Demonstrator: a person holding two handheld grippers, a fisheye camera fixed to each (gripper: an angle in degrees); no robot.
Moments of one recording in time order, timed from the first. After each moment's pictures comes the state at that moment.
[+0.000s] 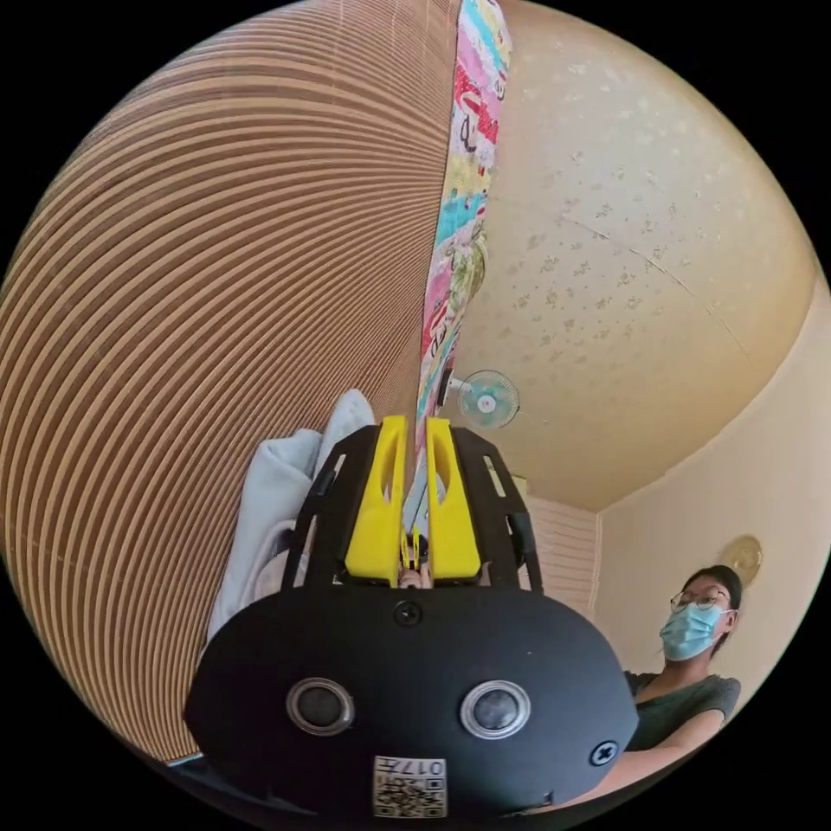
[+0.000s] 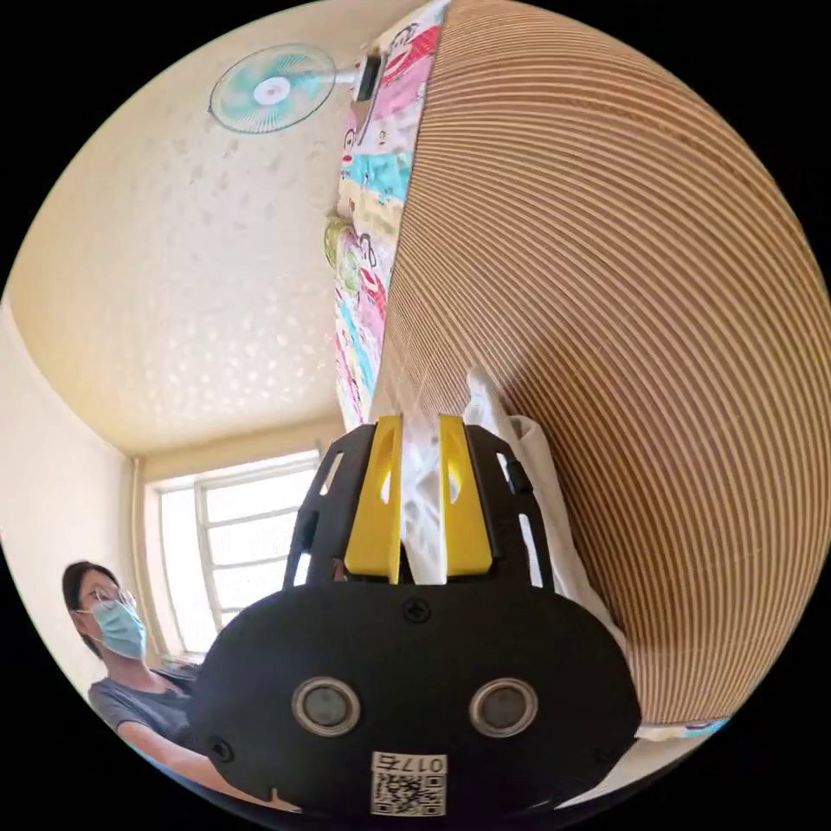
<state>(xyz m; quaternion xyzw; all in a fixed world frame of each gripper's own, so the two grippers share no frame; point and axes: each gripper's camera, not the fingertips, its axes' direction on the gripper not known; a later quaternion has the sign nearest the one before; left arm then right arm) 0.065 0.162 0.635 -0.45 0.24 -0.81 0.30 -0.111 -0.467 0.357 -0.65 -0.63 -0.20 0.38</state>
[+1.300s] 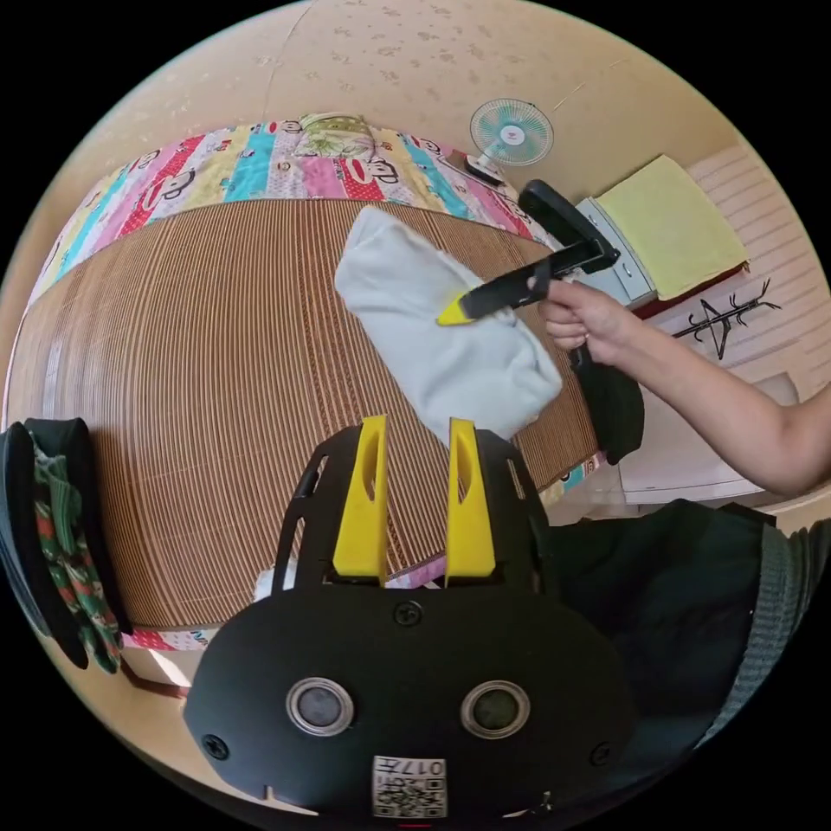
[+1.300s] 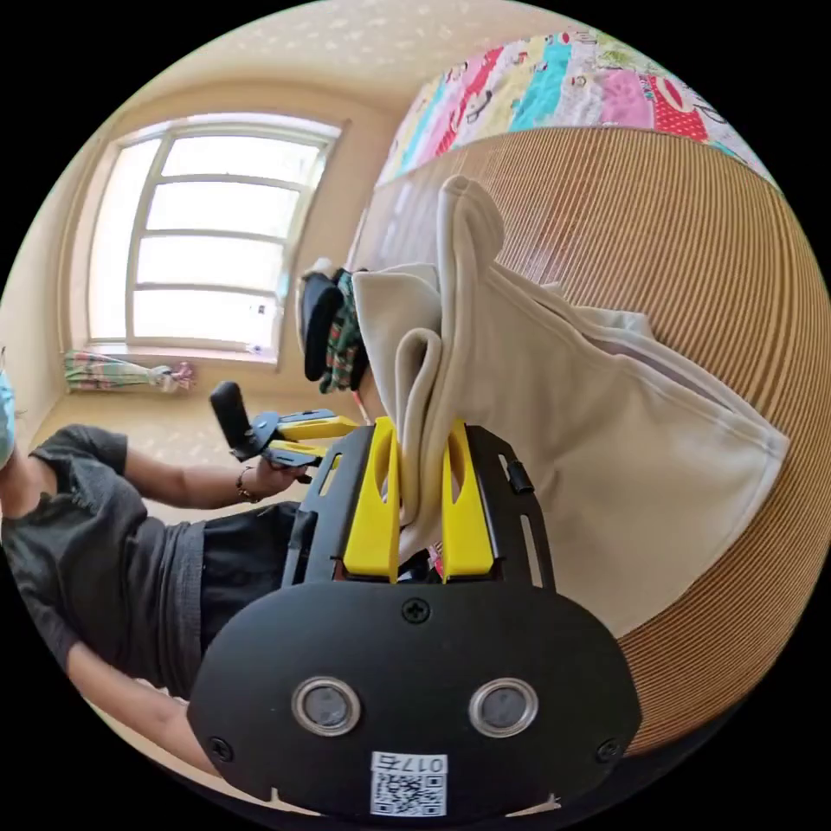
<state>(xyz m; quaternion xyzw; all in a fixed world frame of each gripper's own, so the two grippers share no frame) 0.234 -0.180 0.428 -0.69 0.43 -0.25 0.53 -0.072 -0.379 0.103 -0.48 -0.63 -0.60 0.07</state>
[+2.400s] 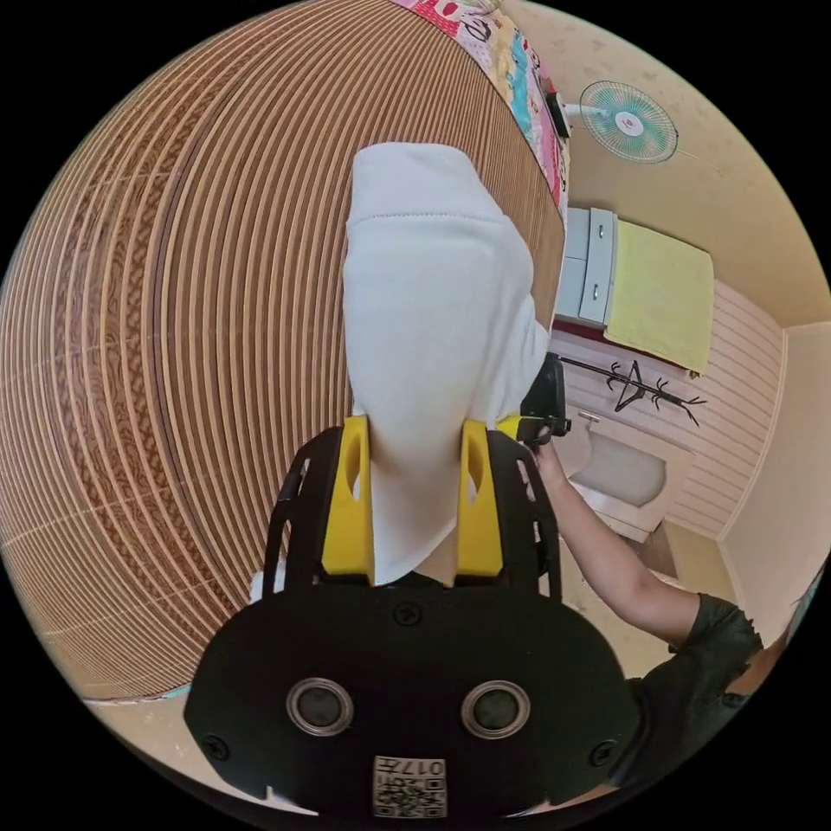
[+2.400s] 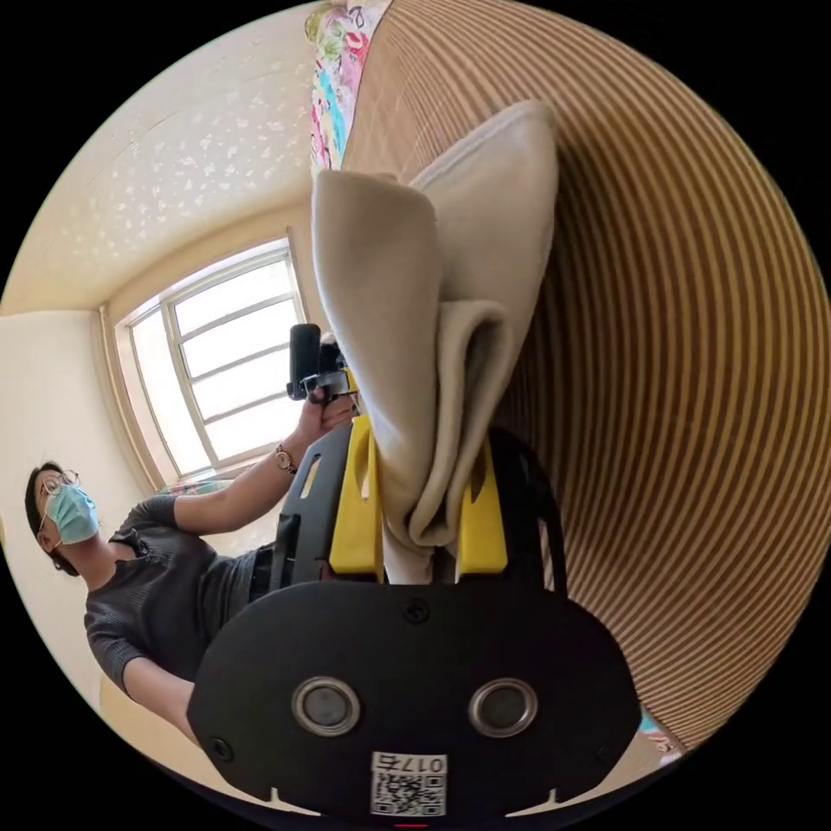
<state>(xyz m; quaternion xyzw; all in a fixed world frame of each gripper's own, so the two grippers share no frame) 0.348 -0.083 0.393 -0.75 0.48 -0.40 0.24 -0.032 -0.315 0.401 -0.69 -0.55 -0.45 0.12</state>
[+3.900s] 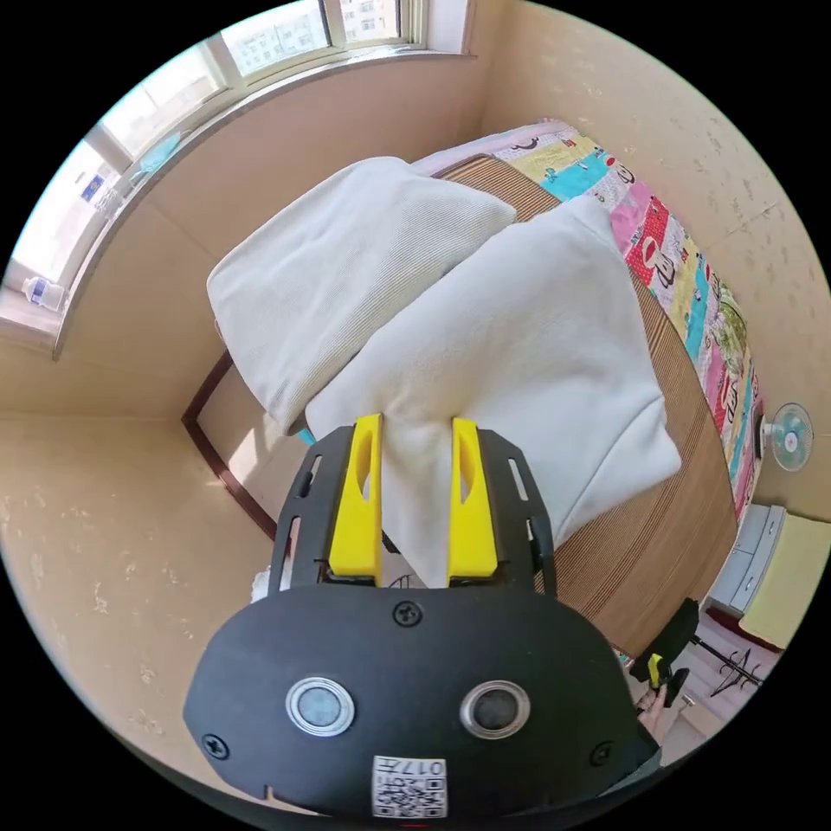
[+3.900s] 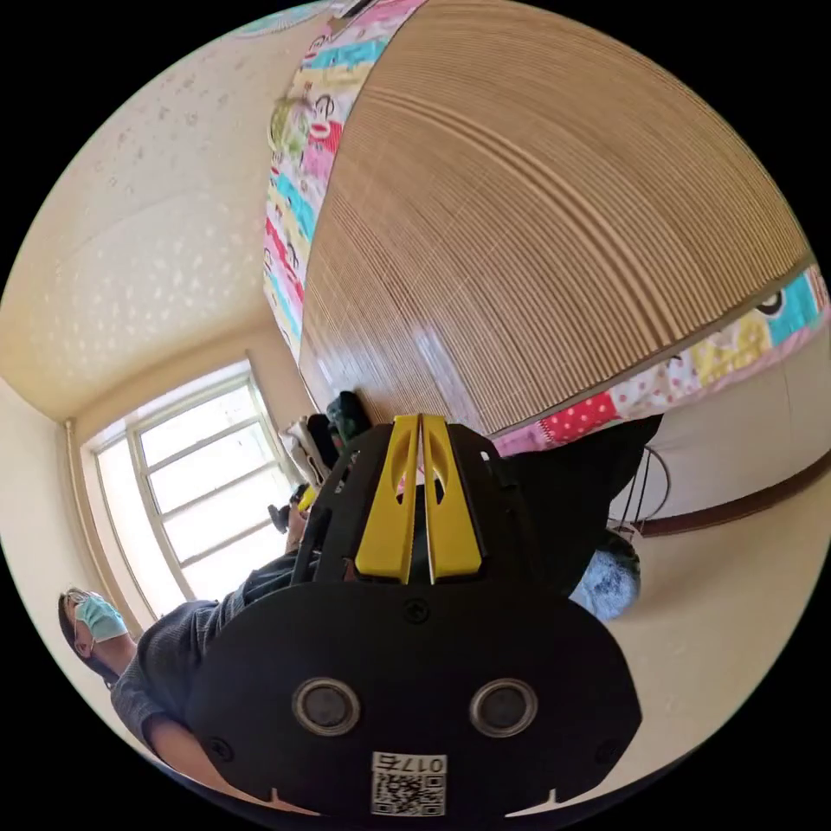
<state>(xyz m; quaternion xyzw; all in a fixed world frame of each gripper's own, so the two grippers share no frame) -0.288 -0.146 0.180 -0.80 -0.07 -0.33 0.49 0.206 -0.402 0.385 -0.69 -0.52 -0.29 0.40</state>
